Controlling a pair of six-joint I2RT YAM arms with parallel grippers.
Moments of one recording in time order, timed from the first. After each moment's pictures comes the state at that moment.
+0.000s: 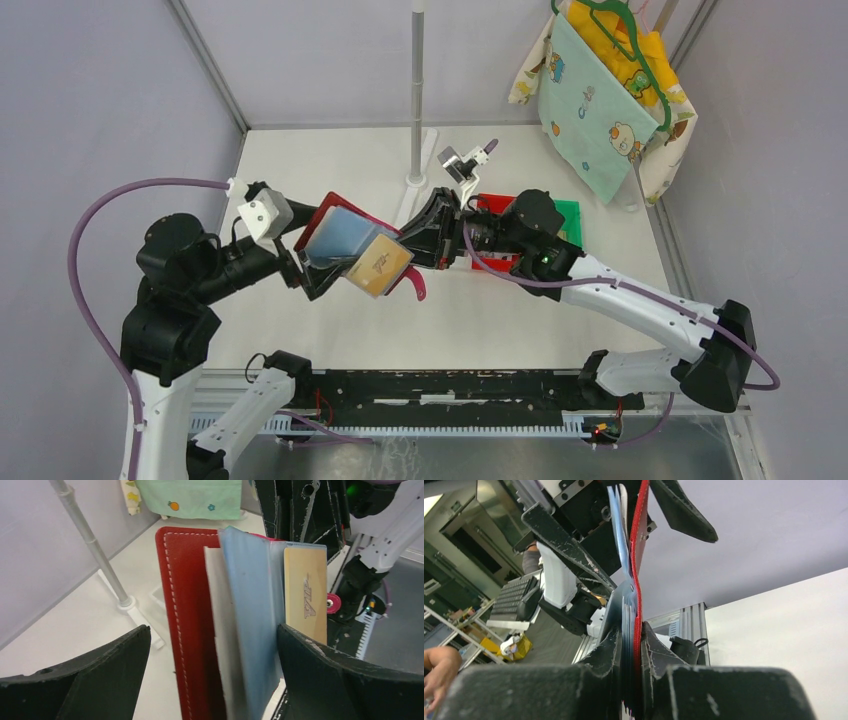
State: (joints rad) left arm -0.30 0.73 1.41 -0.82 0.64 0.17; right arm 0.96 1.27 1.10 0.51 -0.61 0.76
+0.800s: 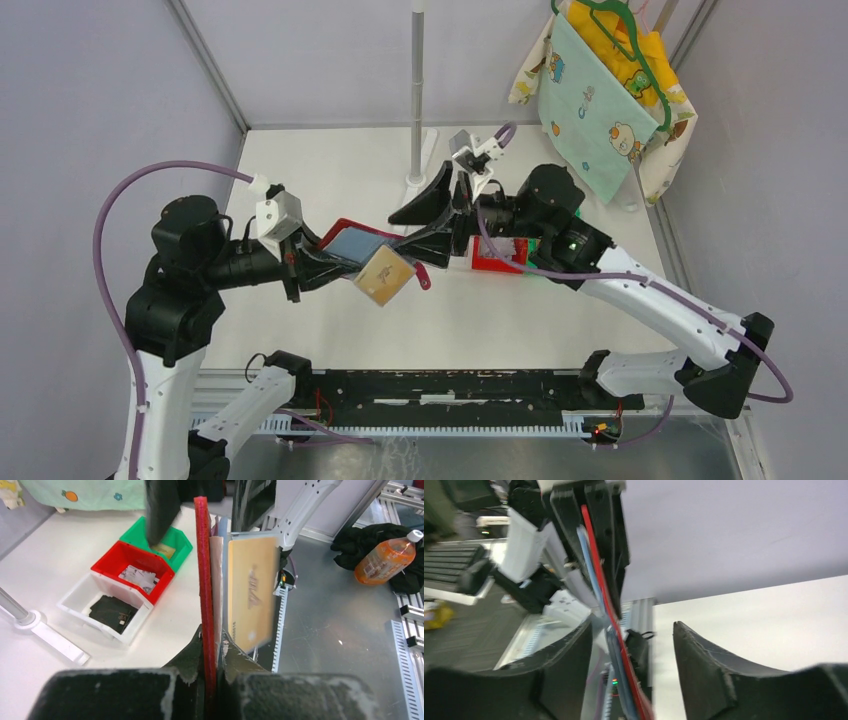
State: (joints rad) left arm -0.29 0.80 1.47 -0.93 0.99 0.12; right arm 0.92 1.23 1.24 0.25 -0.67 0.47
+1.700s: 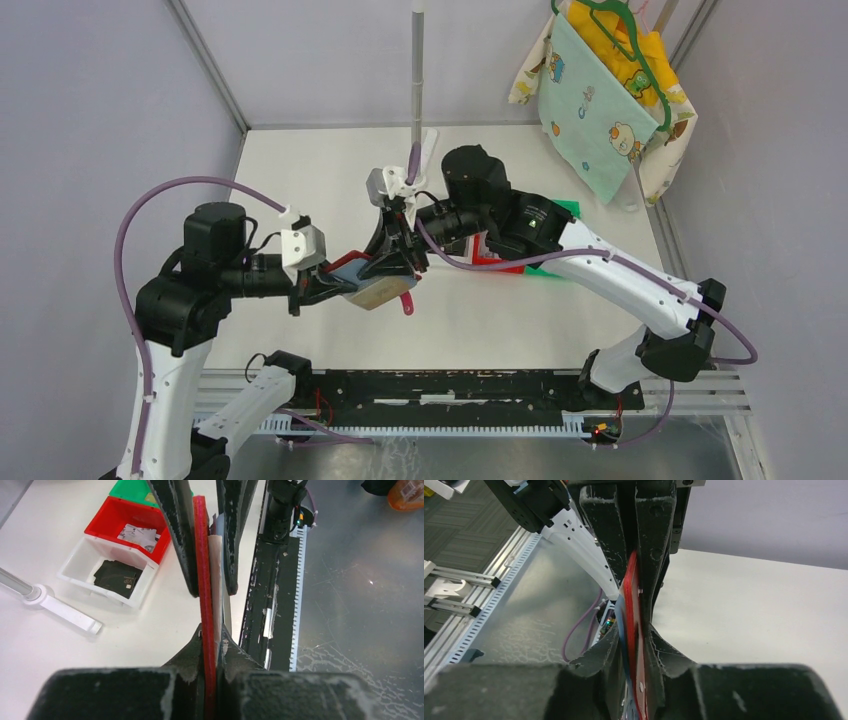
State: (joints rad) left arm -0.29 0.82 1.43 -1.22 0.97 0.53; right arm 1.05 1.50 1.70 -0.39 -0.78 -0.07
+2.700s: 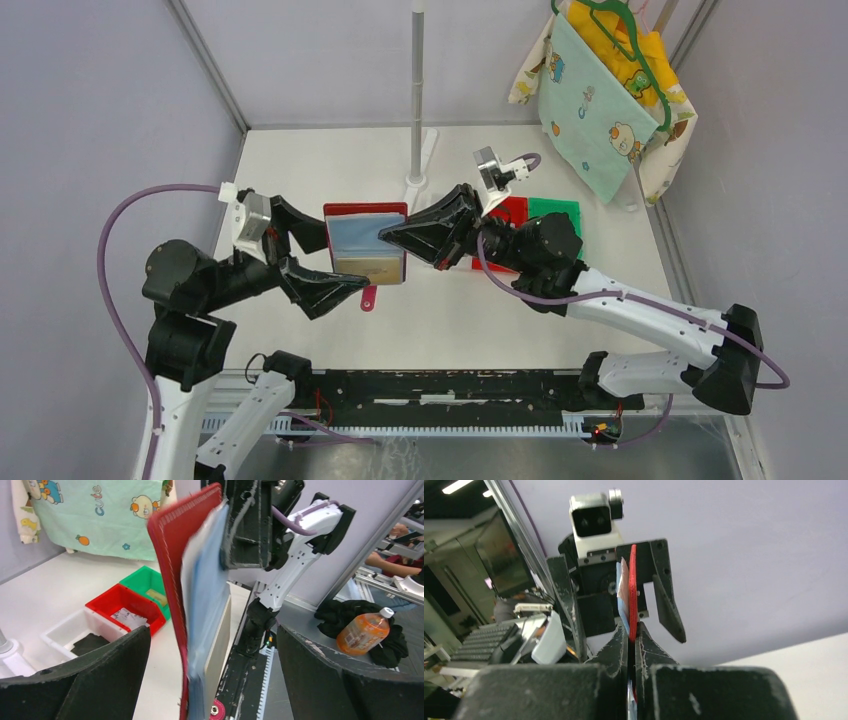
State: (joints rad) left arm -0.29 0.62 1.18 -0.42 0.90 -0.34; right arm 1.05 1.21 1.05 0.69 -0.35 0.62
